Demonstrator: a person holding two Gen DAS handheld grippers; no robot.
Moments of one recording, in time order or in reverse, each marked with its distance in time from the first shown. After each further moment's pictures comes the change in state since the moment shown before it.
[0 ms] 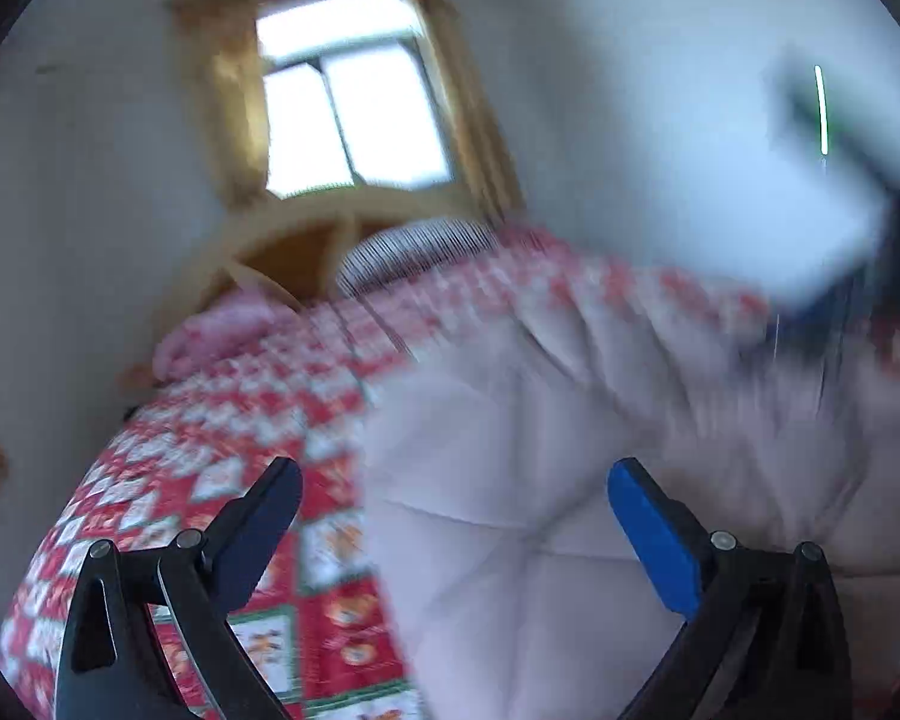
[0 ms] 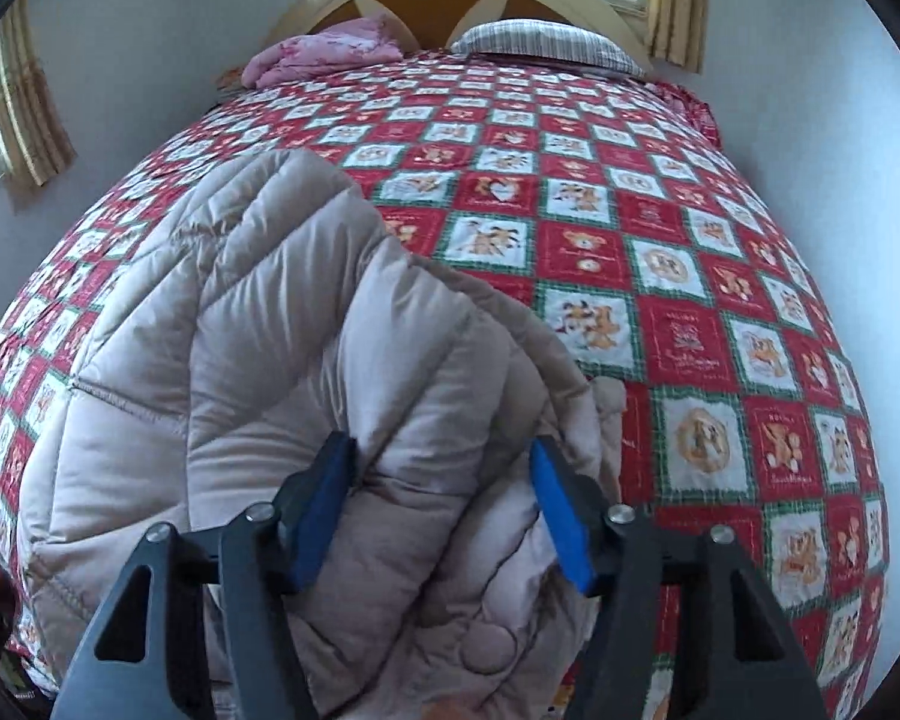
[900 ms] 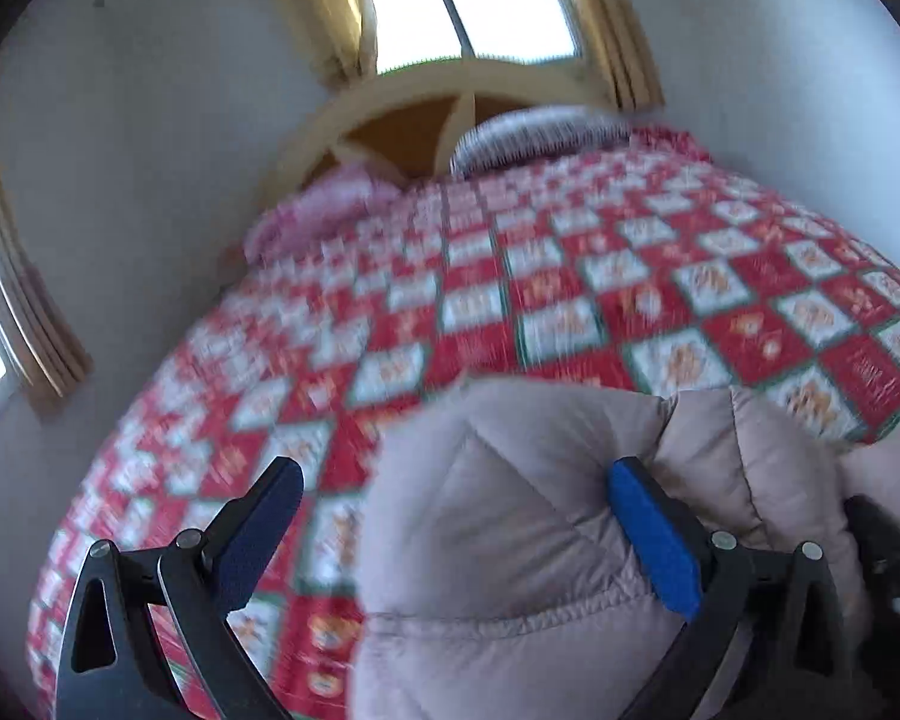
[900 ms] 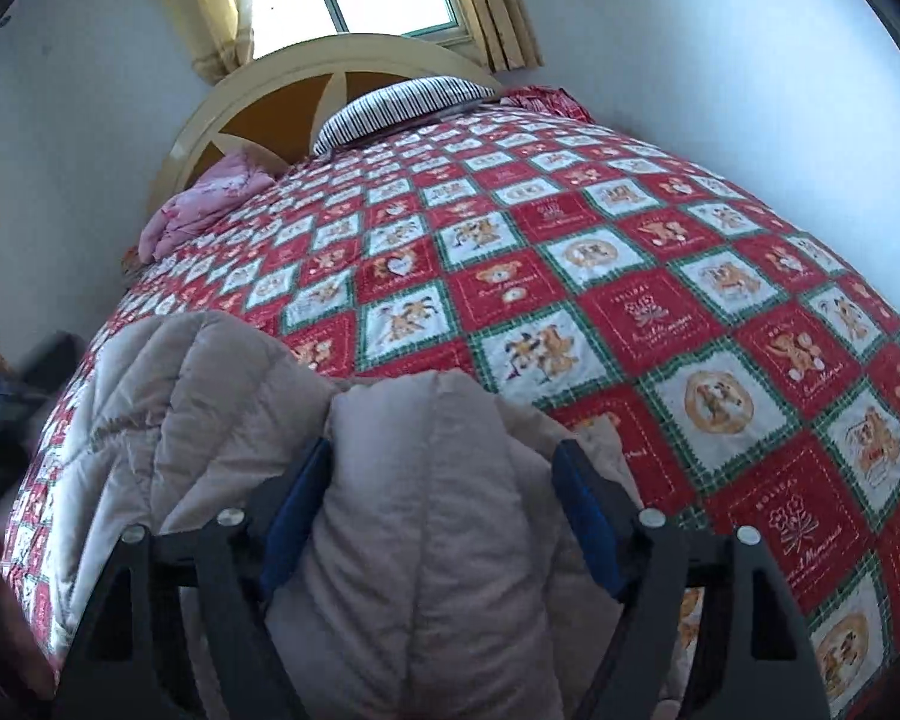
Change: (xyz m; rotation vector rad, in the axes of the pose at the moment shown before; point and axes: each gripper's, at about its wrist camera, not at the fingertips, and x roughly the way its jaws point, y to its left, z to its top) left arm 0.126 -0.010 0.041 -0.209 0.332 0.301; right arm 0.031 -0.036 -0.003 0.422 -0.202 -0.071
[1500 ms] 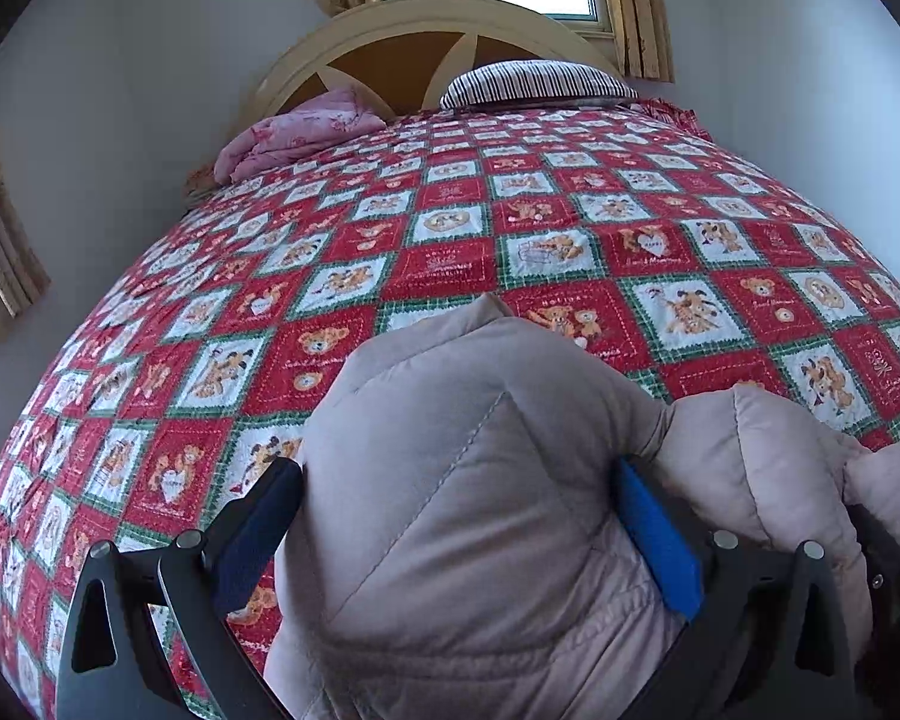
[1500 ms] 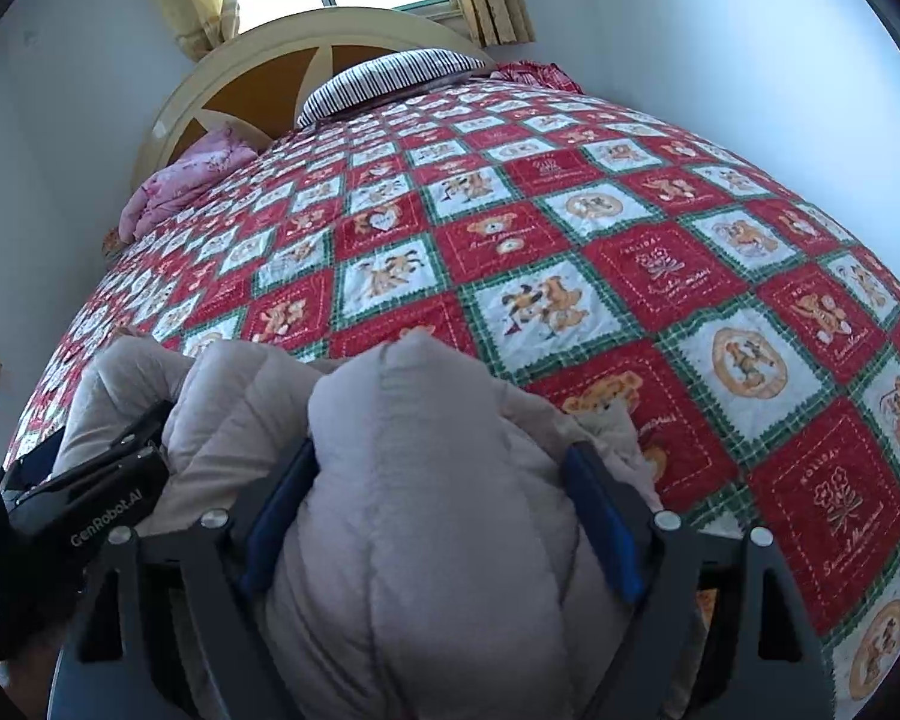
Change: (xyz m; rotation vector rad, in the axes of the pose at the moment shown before) left arm 0.049 -0.002 -0.025 -0.087 0.113 -0.093; right arm 0.034 0.003 -0.020 -0.002 0.050 -0.037
